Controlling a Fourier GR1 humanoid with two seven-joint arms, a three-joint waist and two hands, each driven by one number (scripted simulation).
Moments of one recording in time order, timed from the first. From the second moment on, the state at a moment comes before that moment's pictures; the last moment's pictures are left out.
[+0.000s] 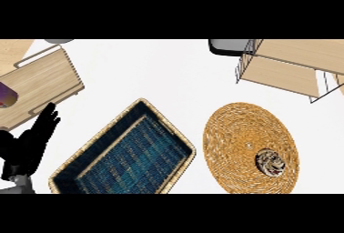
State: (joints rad) left arm -0.01 0.25 0.21 -1.42 0.03 -0.11 0.10; right arm -0.99 -0.66 -0.27 -1.10 0.75 0.23 0.38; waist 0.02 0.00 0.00
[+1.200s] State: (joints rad) left arm -0.01 0.26 0.23 -1.44 0.02 -0.12 0.12; right arm -1.12 -0.70 -0.46 -0.66 0.61 0.07 0.19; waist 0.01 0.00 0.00
